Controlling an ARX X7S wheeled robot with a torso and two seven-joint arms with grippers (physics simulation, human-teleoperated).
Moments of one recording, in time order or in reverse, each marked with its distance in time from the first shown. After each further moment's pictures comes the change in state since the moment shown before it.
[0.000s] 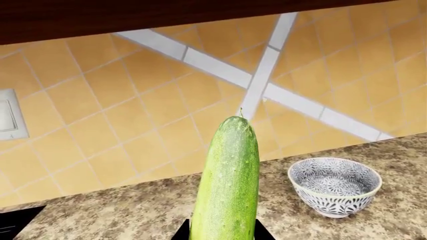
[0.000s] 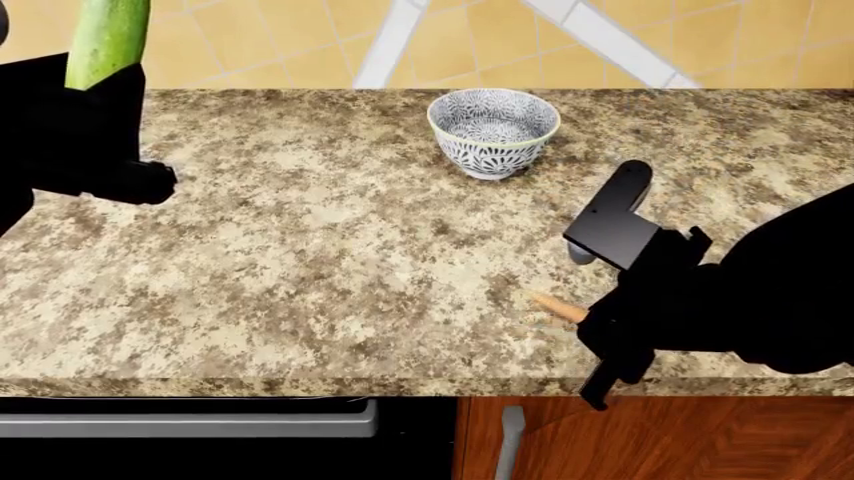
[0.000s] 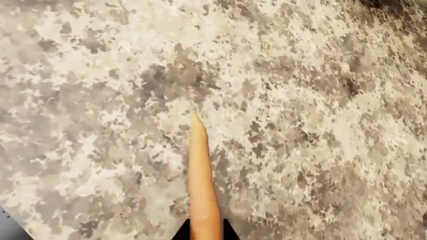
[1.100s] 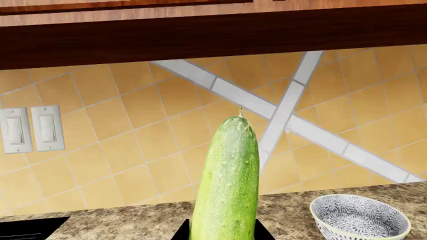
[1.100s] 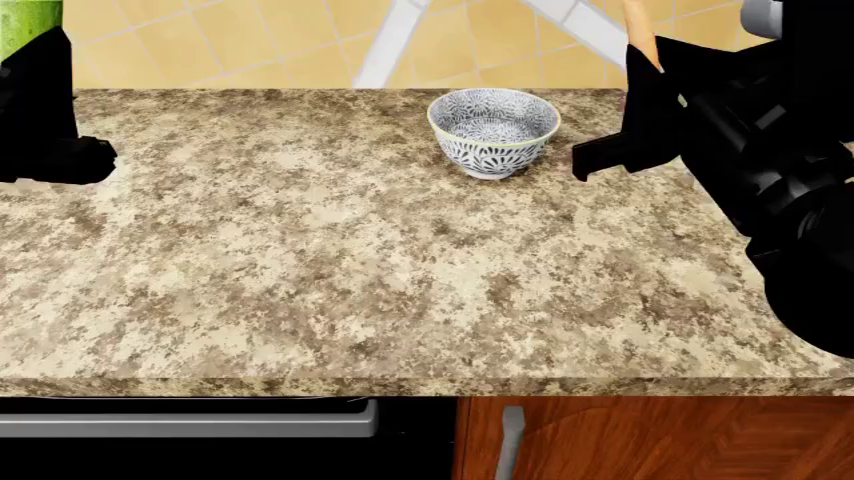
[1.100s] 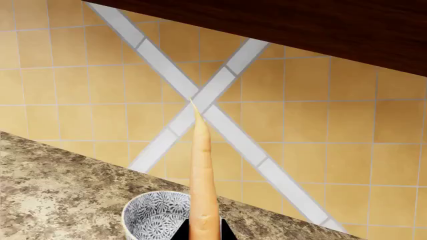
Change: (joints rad) left arm 0.152 -0.086 -0.118 0.076 0.065 0.160 -0.016; right arm -0.217 0.122 0.365 -0.234 -0.105 -0.766 0.500
